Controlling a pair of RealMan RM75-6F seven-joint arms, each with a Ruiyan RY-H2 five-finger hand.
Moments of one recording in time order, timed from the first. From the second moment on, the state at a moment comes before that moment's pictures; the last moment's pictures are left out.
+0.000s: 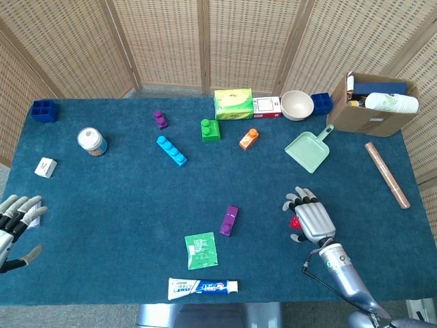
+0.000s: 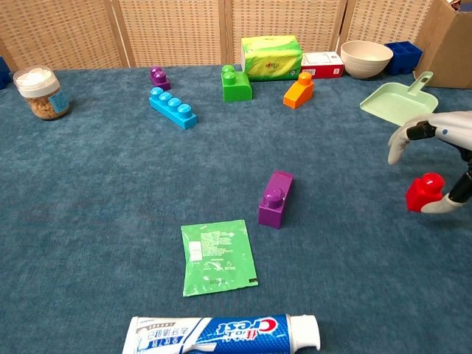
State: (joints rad) left arm -0.14 -1.02 0.15 -1.38 1.75 1.65 -0.29; right arm 0.45 -1.38 0.12 -1.66 -1.21 1.04 -0.37
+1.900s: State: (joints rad) left arm -0.15 -1.06 0.11 -1.35 1.77 1.59 -0.31; right arm 0.51 -1.42 0.11 -1.58 -1.10 1.03 -0.40
